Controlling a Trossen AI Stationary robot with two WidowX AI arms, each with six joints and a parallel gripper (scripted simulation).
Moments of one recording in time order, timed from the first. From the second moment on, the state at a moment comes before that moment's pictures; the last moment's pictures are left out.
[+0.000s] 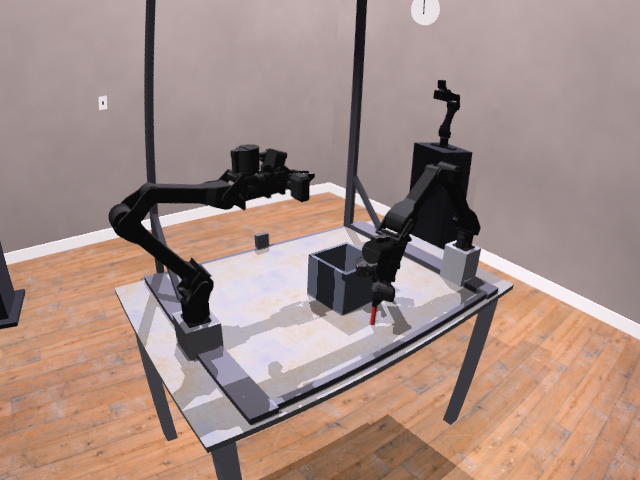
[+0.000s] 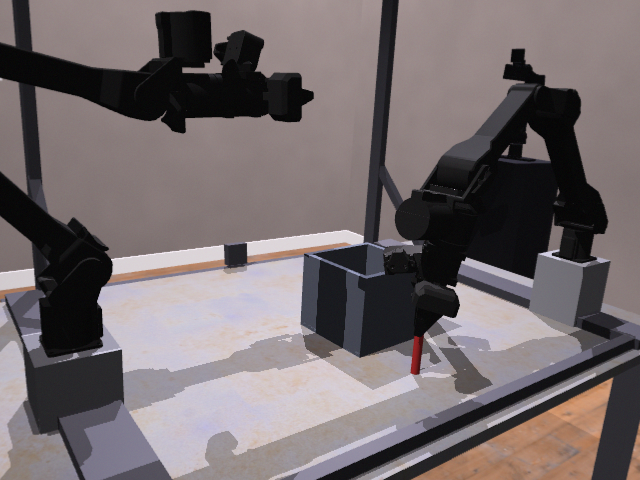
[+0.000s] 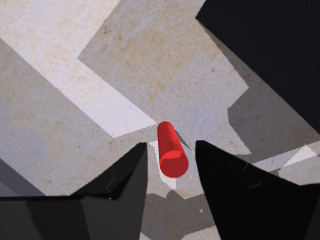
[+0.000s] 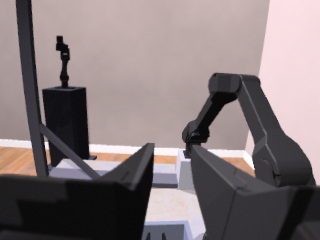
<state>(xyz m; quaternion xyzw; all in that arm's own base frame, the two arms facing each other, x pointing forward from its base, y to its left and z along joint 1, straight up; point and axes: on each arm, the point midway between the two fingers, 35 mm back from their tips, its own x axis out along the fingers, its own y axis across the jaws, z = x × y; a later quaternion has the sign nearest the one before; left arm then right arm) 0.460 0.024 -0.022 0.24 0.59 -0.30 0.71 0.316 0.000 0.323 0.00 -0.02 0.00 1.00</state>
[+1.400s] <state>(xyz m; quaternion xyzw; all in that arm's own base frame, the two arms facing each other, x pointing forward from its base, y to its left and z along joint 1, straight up) 0.459 0.024 0.010 0.24 0.59 -0.30 0.71 0.316 0.000 0.323 0.00 -0.02 0.00 1.00</state>
